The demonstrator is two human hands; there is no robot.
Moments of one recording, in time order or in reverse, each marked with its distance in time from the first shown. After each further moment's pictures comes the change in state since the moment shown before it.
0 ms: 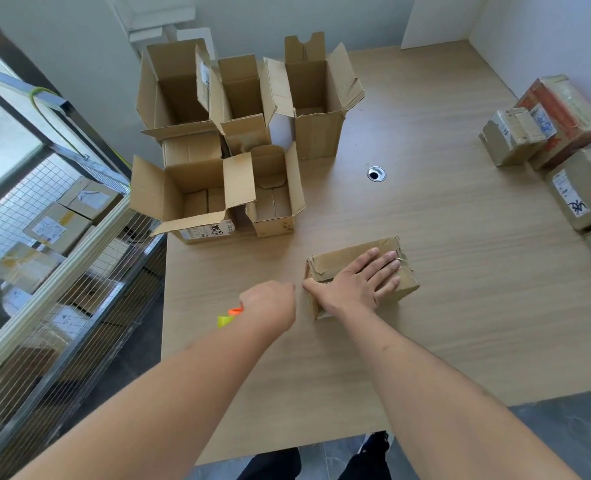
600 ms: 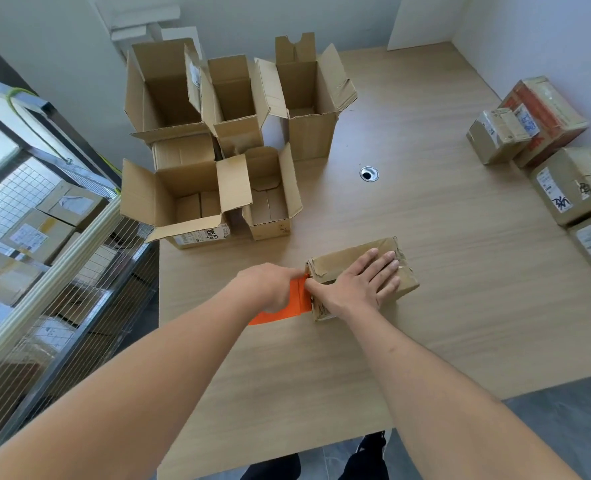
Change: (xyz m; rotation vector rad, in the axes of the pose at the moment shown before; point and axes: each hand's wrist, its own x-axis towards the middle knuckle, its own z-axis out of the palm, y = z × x) left_hand 0.013 -0.026 -0.045 0.031 -0.095 0.262; right_hand -0.005 0.000 -0.008 0.001 -0.043 0.016
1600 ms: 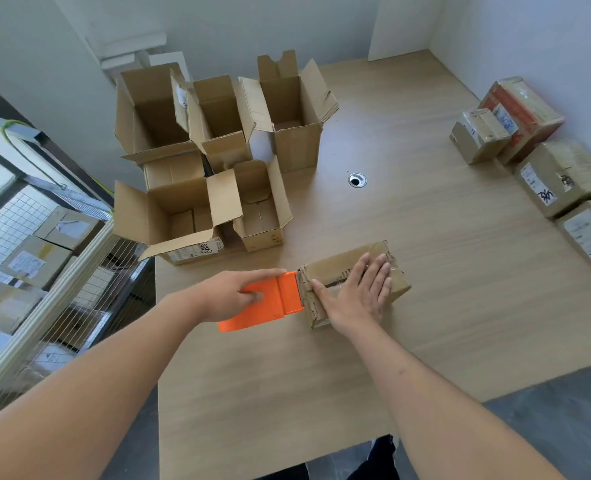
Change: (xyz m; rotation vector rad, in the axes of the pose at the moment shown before) left_hand -0.024 -0.065 0.000 -0.404 0.080 0.172; right_hand 0.006 0.030 0.016 0.063 0.135 -0.134
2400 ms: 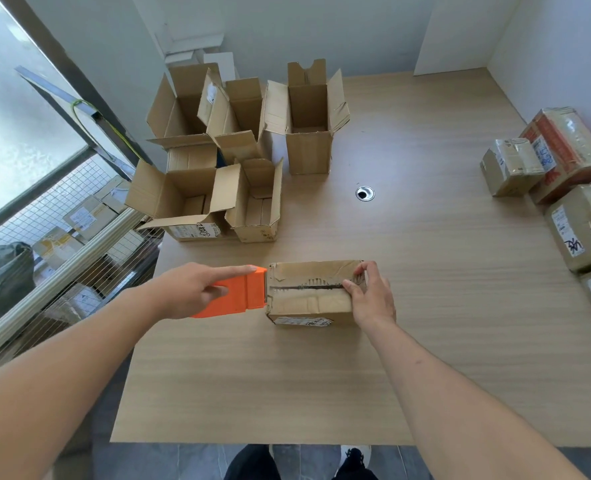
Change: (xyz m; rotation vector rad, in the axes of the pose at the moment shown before) left_hand -0.036 0.060 0.028 0.208 0.173 -0.092; right_hand 0.066 0.098 -0.069 0.460 -0.103 -0.144
